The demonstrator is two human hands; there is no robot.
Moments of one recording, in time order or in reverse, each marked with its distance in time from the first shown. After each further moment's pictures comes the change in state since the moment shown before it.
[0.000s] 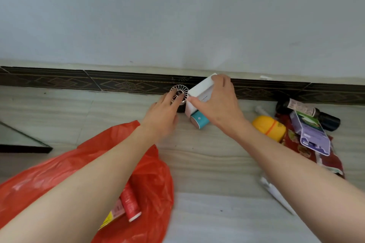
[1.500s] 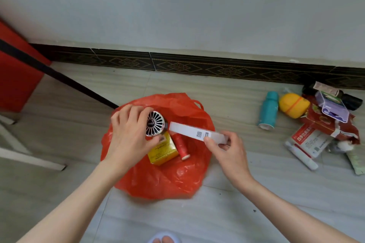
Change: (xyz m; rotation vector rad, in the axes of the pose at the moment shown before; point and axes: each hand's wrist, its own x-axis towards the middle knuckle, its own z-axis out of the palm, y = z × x) left_hand -0.256 -0.050 -0.073 0.184 0.329 -0.236; right_hand -0.224 -0.060 0.028 0.484 -0.136 0.329
